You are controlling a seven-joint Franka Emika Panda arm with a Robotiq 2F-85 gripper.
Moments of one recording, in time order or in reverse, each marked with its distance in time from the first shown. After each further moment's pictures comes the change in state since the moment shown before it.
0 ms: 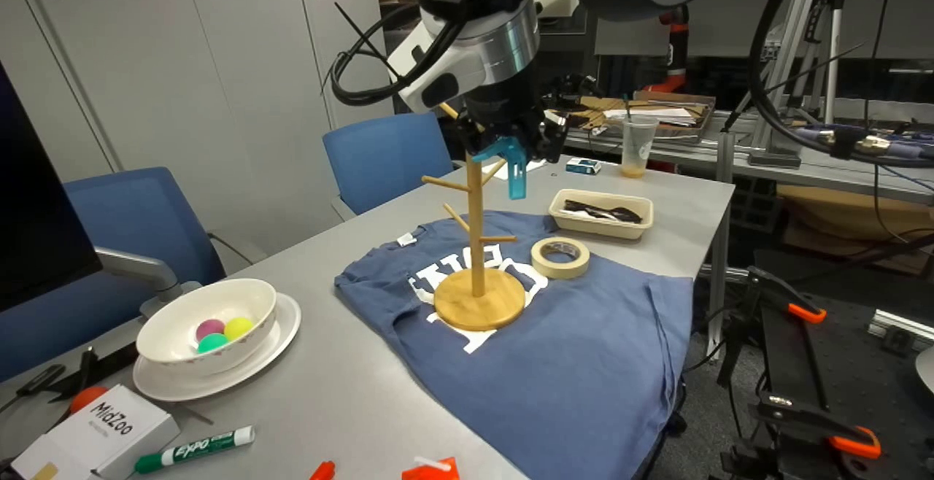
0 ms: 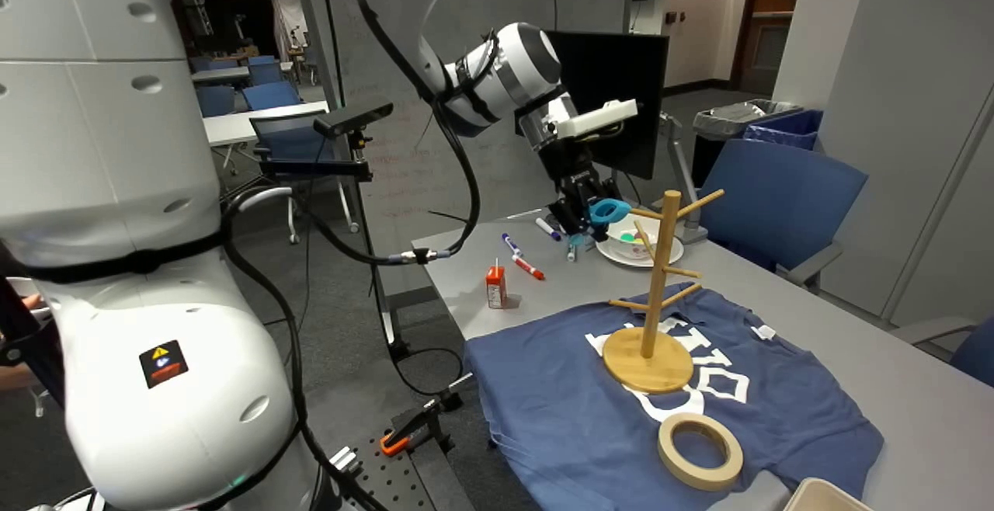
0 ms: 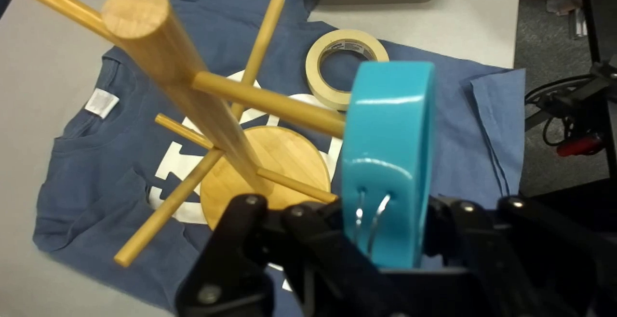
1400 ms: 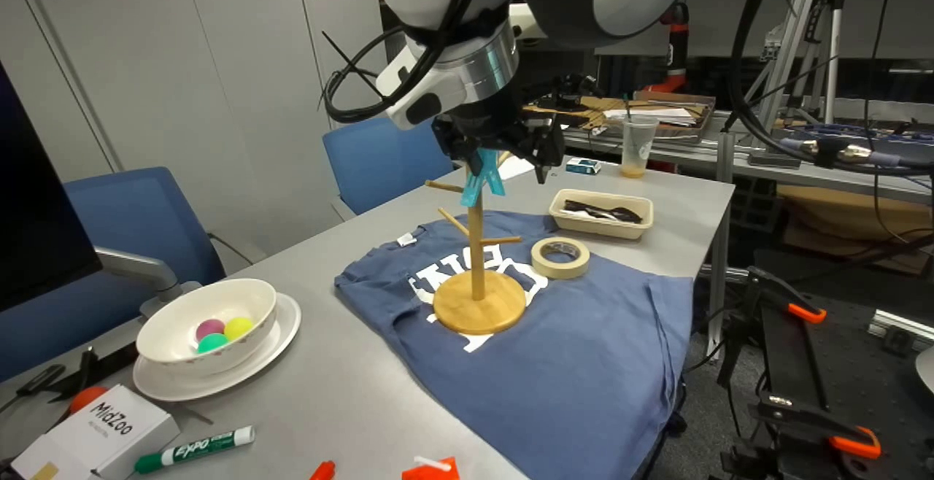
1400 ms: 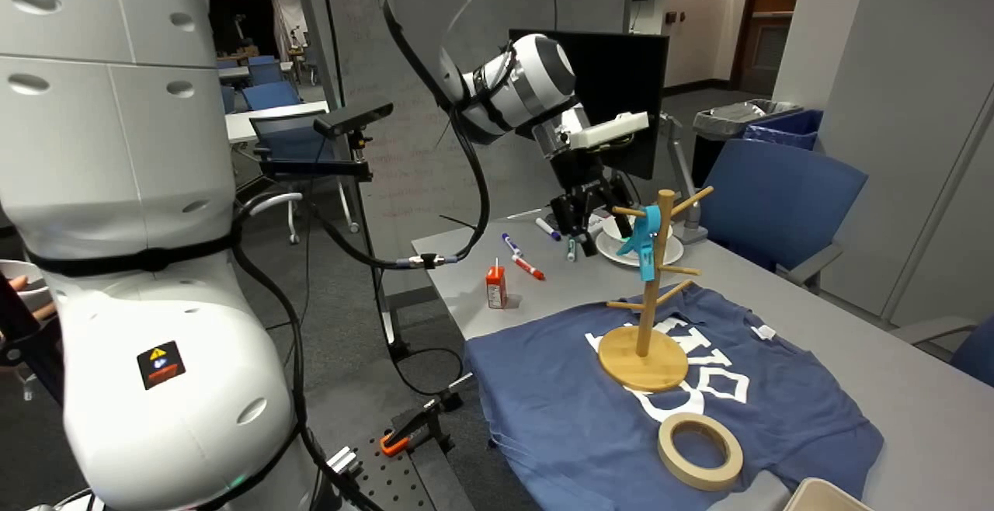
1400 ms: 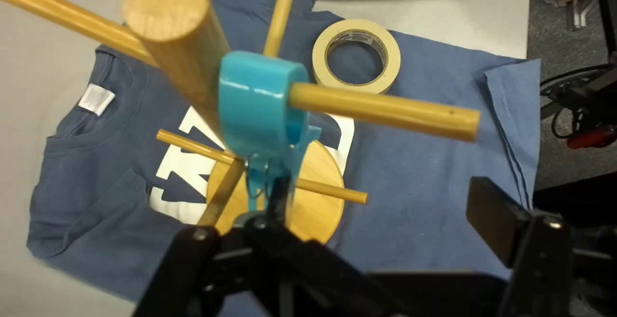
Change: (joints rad) arm -0.012 0.075 -0.009 0.057 0.000 0.012 -0.001
